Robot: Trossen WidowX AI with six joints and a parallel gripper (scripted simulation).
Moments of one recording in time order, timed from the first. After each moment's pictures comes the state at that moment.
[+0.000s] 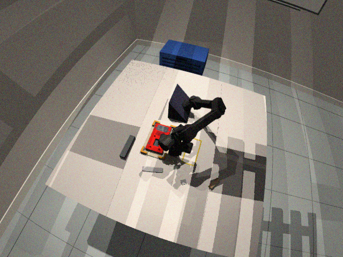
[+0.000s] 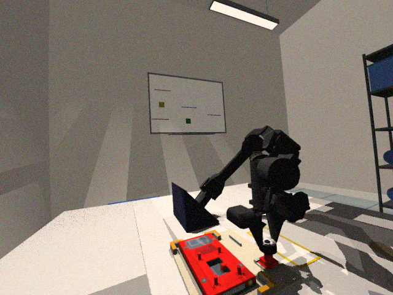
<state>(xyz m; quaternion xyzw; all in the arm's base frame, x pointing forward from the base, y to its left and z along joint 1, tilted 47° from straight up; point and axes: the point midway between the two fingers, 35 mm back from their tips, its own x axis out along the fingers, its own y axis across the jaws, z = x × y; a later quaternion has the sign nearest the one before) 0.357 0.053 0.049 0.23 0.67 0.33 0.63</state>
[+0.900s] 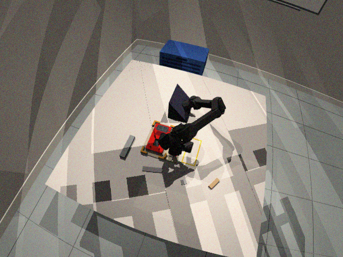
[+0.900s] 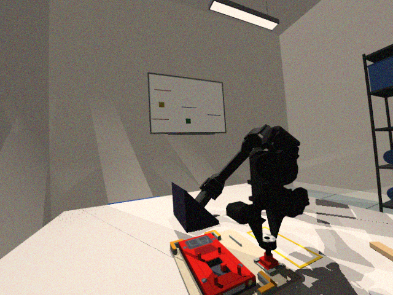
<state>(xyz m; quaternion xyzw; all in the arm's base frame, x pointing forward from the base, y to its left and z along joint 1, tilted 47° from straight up) 0.358 0.046 0.055 0.23 0.67 0.33 0.63</state>
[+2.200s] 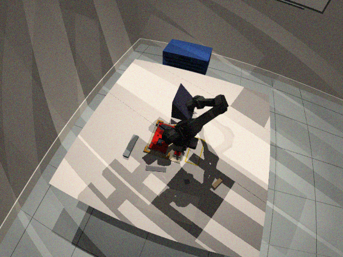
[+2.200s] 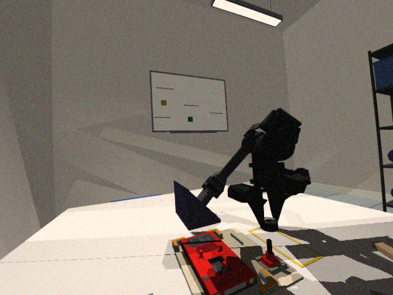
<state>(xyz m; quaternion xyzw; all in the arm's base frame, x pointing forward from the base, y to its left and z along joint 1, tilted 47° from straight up) 0.363 0.018 0.082 0.23 0.66 0.32 0.63</state>
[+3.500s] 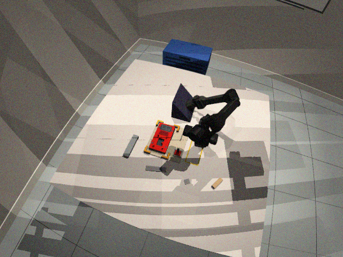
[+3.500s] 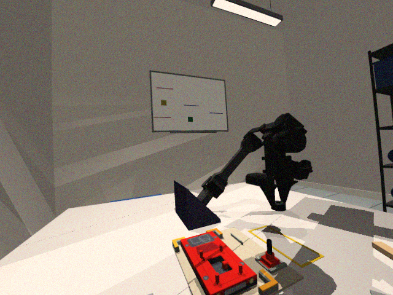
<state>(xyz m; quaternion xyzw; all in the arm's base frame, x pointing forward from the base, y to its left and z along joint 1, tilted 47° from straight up) 0.298 0.069 0.157 0.22 0.67 0.33 0.63</state>
